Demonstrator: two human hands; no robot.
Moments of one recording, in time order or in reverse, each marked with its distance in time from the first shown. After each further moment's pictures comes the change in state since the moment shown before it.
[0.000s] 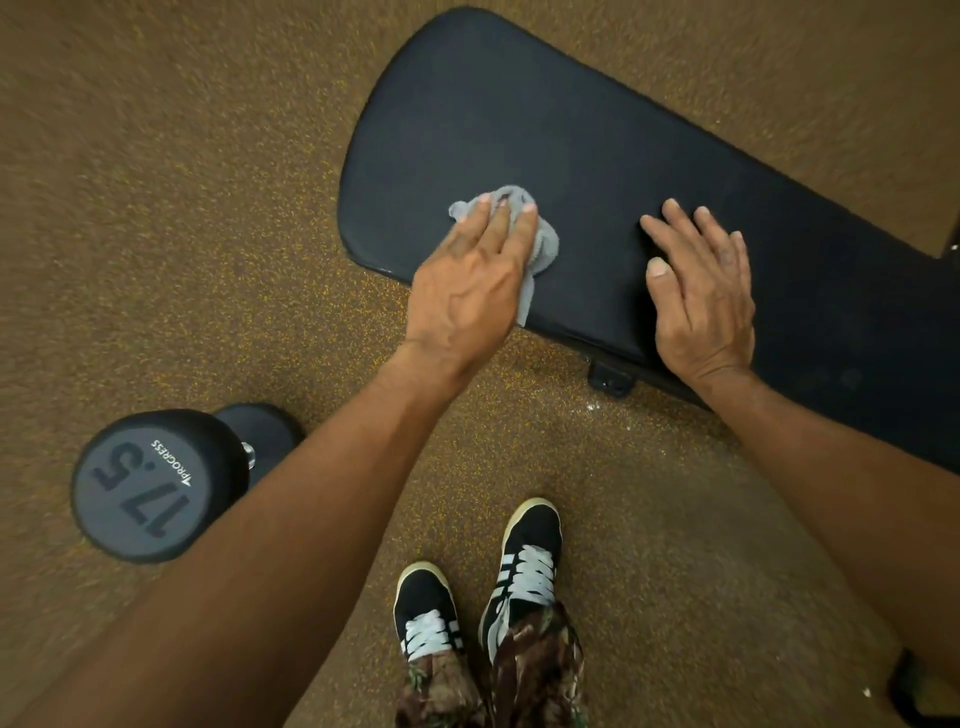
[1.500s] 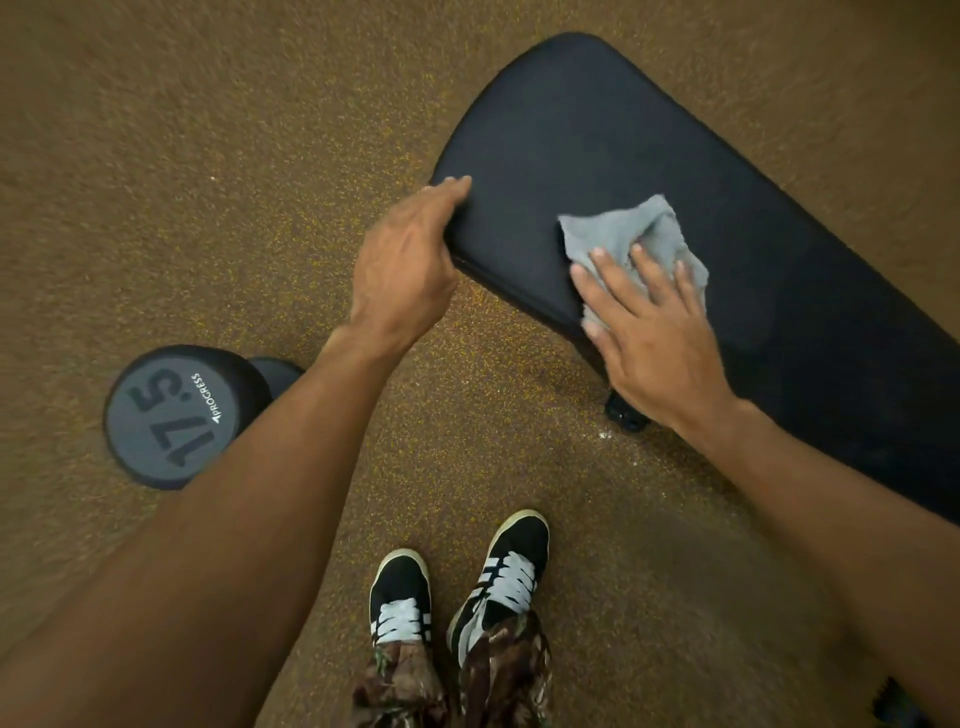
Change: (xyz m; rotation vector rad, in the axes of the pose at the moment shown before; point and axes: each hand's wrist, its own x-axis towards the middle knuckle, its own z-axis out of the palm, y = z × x) left_hand -0.037 -0.081 -0.024 -0.338 0.241 -0.345; right_hand 0.005 -0.071 0.010 -0.393 -0.280 -0.540
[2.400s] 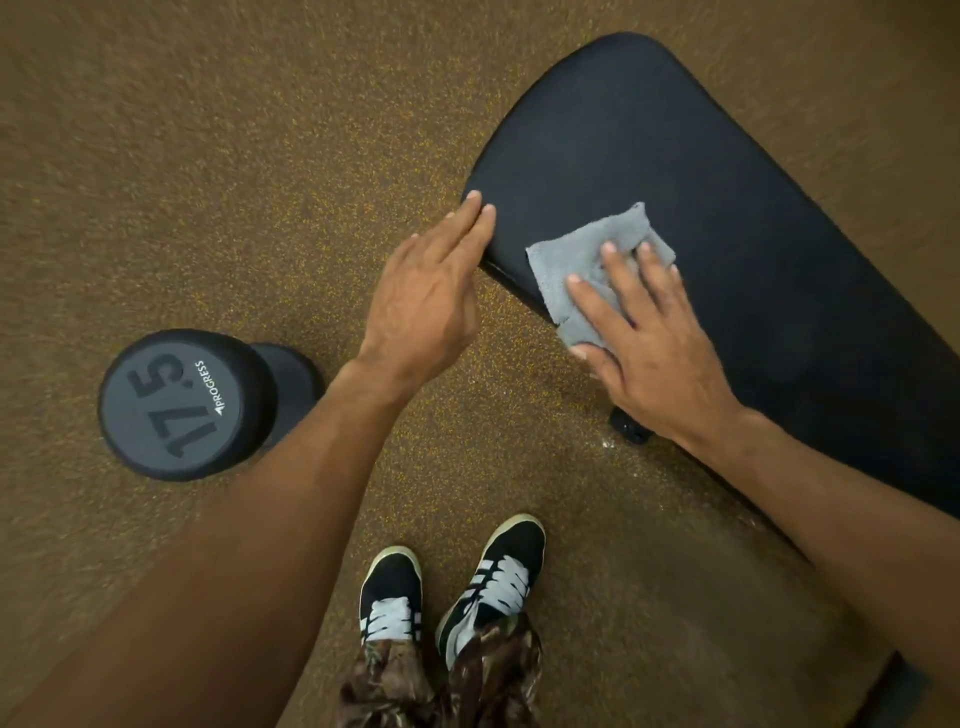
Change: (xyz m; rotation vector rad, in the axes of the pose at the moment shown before) left_hand -0.022 -0.030 0.018 0.041 -0.031 0.128; right_hand 0.024 -0.015 0.005 0.008 -0.014 -0.169
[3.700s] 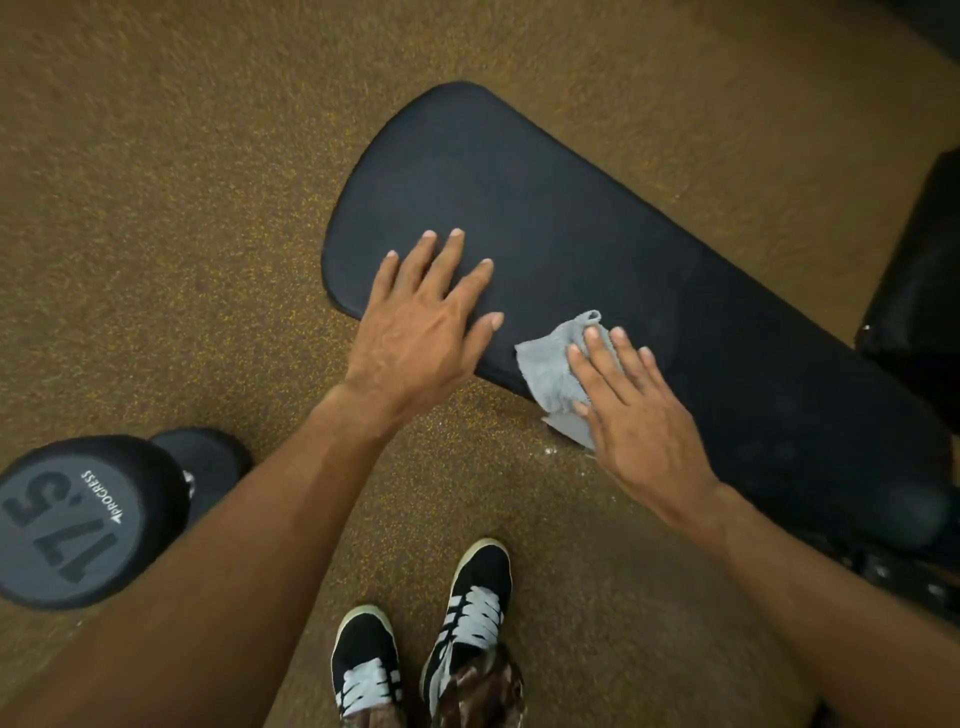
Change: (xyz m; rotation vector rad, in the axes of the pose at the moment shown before) left_hand 0.042 0.087 0.016 0.212 -0.252 0.169; right_hand -0.098 0.028 -0.001 -0.011 -0.134 0.336
